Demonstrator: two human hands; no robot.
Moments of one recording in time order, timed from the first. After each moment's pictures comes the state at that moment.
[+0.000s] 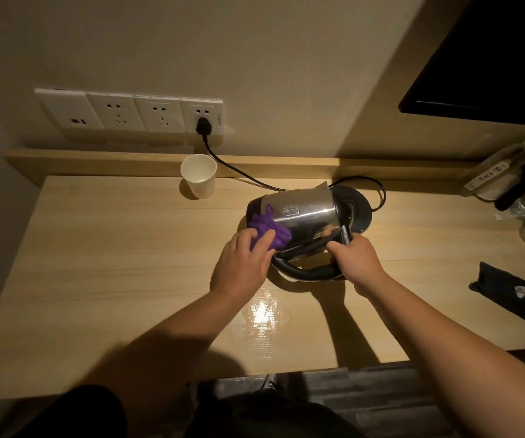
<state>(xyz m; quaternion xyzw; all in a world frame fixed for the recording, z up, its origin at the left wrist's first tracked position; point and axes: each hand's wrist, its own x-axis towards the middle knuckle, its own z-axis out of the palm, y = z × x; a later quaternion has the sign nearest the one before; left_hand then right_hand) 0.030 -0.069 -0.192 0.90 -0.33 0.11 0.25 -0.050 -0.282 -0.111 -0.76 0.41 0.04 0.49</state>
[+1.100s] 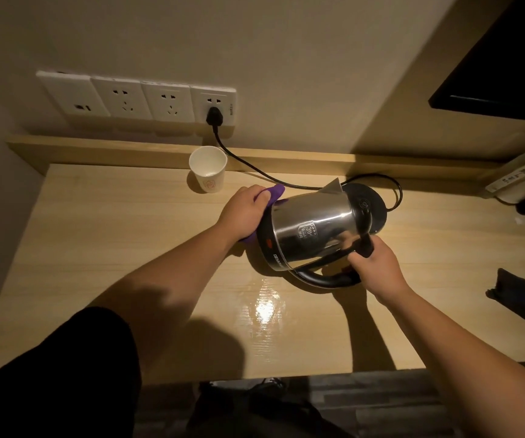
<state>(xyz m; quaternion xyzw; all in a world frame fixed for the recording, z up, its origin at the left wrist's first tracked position) 0.138 -0.096 -0.166 0.87 -0.17 -0.20 0.42 -0.063 -0.298 -0.125 -0.81 0.35 0.03 0.47</state>
